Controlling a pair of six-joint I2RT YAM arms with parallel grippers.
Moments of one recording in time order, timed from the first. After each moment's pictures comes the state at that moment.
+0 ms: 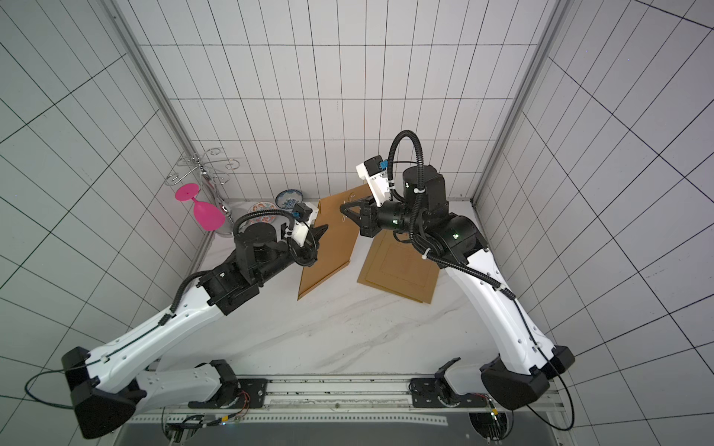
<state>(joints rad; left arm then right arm) -0.78 1.16 1.14 -0.16 -0.07 0.08 0.58 1.36 1.78 -0.68 -0.53 0.22</state>
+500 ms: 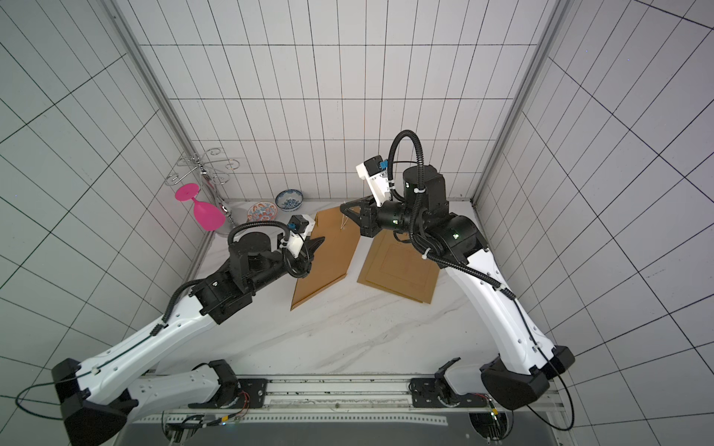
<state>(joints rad) -0.76 1.09 1.06 -0.18 0.00 0.08 0.56 1.36 1.78 -0.68 -0.53 0.22</state>
